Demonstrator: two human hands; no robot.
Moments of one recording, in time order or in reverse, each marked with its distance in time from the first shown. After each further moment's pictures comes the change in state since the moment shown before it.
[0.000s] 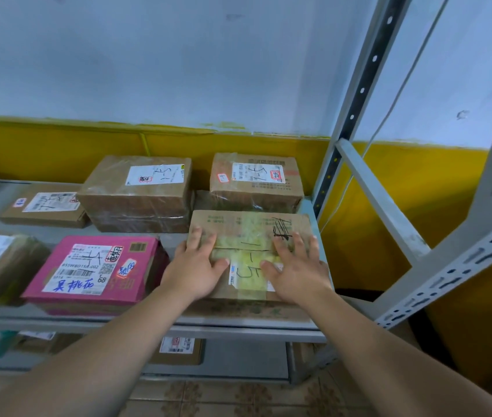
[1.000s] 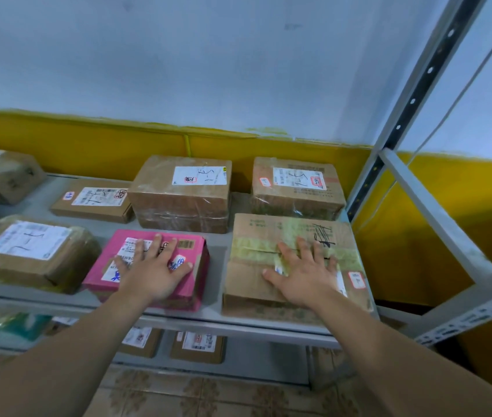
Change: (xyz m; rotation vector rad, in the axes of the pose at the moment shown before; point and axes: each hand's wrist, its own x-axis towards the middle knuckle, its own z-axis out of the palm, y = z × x) left_hand -0.014 -0.149 -0.036 0.220 -0.019 -0.257; right_hand 0.003 -0.068 0.010 -0.066 -0.019 -0.048
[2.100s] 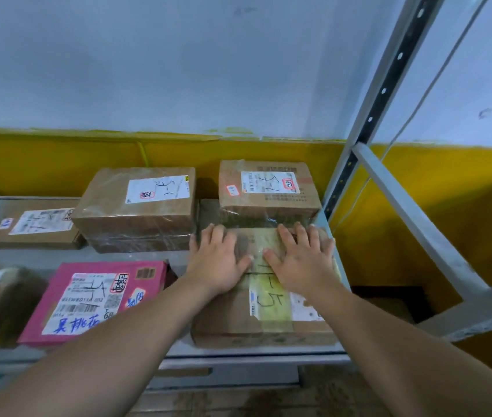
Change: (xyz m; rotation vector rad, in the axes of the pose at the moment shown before) left_hand 0.029 0.169 -0.026 -0.019 0.104 0.414; right_hand 0.056 0.041 -0.021 -0.002 0.119 0.075
